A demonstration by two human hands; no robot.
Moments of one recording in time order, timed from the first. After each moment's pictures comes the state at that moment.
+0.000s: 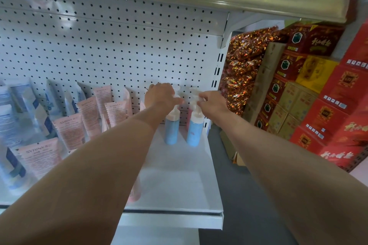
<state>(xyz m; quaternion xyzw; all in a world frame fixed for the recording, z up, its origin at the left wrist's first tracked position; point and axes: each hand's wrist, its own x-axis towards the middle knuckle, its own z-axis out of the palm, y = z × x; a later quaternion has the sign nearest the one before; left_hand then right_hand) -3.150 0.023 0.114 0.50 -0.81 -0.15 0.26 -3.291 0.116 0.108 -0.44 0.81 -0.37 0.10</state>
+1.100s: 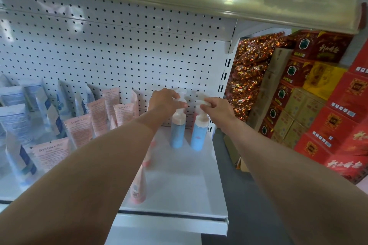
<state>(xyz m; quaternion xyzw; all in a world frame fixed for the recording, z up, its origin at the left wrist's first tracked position) -3.137 0.005 0.099 0.47 -0.78 -0.29 0.31 -3.290 0.127 0.103 -0.45 0.78 -0.42 0.12</state>
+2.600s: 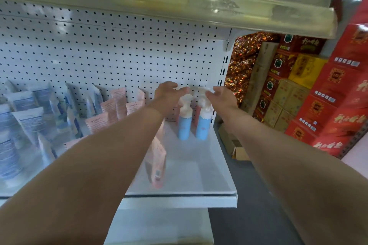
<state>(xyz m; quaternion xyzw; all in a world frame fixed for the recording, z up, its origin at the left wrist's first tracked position) -3.098 0.031 0.130 0.41 -0.70 -0.47 0.34 -3.234 0.150 0.133 -0.36 0.80 -0.47 0.11</state>
